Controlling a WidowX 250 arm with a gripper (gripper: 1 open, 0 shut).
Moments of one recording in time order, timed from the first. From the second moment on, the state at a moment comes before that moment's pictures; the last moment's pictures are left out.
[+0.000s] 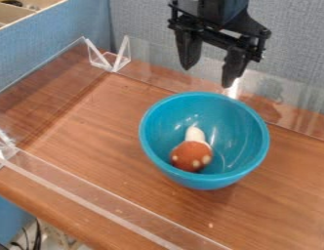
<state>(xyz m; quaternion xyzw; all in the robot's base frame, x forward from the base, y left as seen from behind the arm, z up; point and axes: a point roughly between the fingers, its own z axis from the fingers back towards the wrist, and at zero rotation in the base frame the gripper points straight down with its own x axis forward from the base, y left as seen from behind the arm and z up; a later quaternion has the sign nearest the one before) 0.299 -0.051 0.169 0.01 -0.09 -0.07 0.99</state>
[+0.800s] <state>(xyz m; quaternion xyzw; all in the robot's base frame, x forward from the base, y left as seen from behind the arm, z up) 0.286 -0.068 0.091 0.01 -0.03 -0.10 0.99</state>
